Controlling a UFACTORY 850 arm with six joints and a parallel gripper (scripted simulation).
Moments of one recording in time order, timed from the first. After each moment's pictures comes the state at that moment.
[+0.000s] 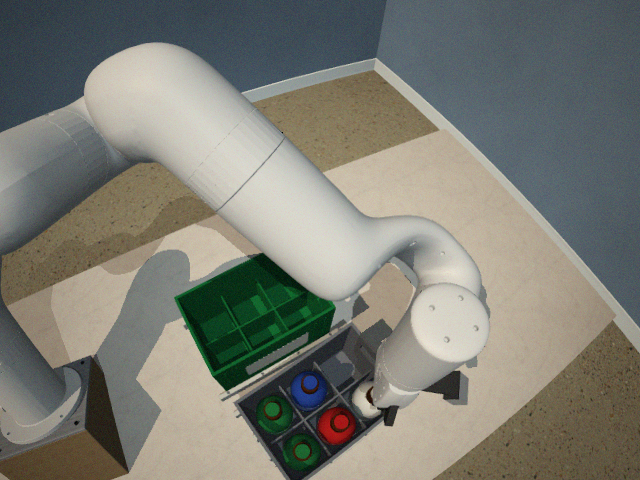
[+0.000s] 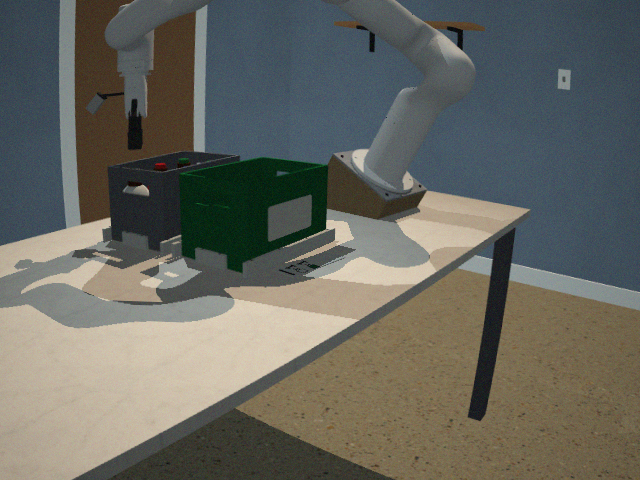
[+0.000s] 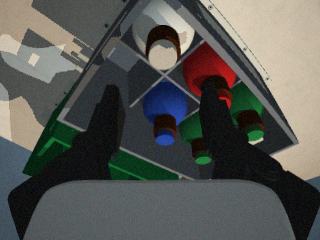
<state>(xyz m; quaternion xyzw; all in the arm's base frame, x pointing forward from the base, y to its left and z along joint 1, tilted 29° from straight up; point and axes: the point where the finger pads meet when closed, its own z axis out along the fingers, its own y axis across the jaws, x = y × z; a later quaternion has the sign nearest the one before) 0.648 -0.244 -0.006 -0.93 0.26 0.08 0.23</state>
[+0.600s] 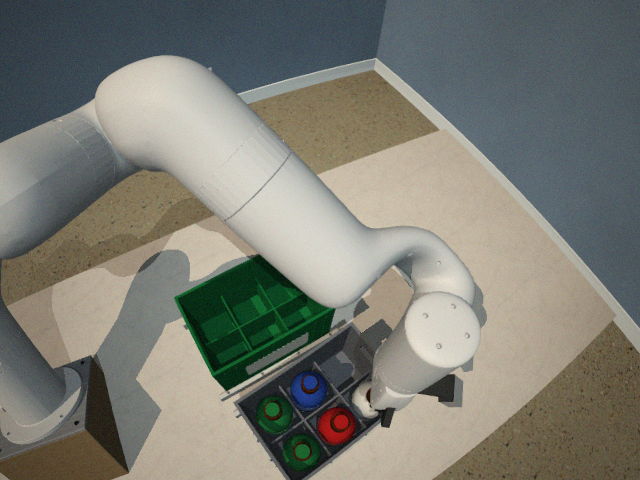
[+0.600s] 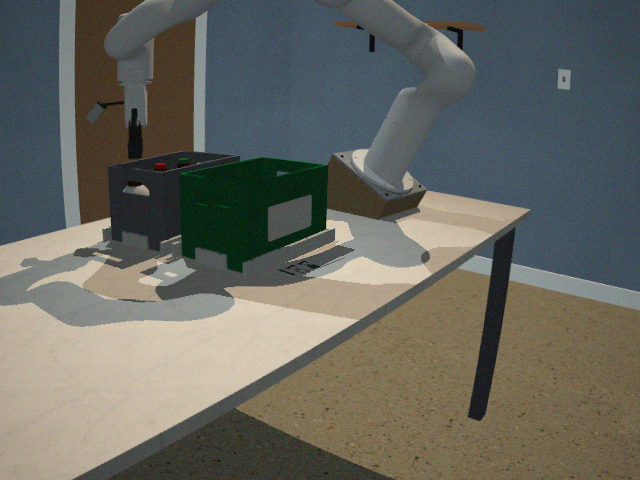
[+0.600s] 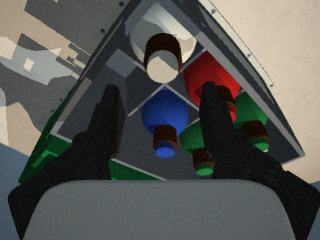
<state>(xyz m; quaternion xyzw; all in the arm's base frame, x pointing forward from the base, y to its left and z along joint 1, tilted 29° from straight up) 0.647 -0.234 -0.024 -0.93 0.26 0.08 0.23</state>
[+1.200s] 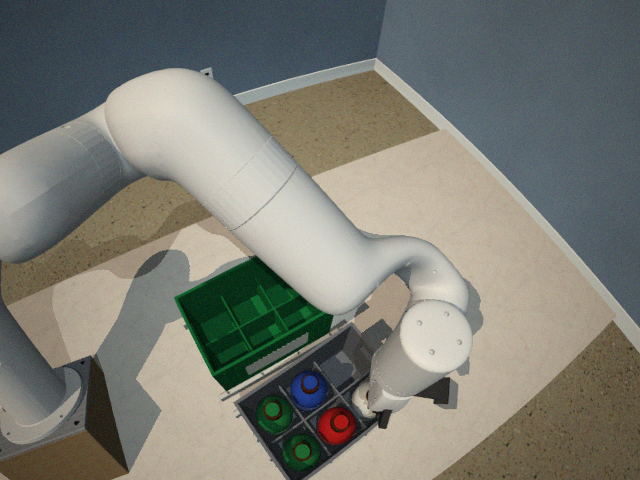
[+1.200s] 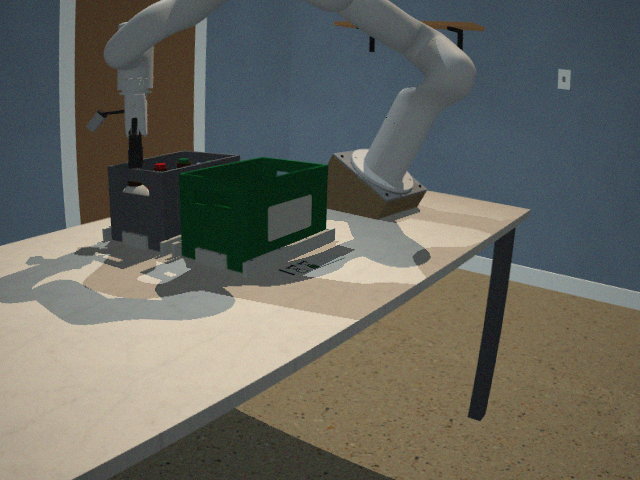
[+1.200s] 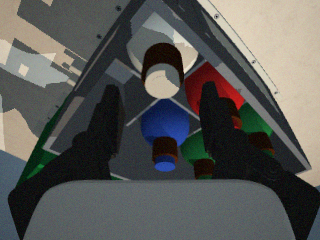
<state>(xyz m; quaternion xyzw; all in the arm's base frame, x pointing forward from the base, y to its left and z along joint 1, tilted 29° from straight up) 0.647 -0.224 -0.043 -0.93 0.26 0.08 0.23</state>
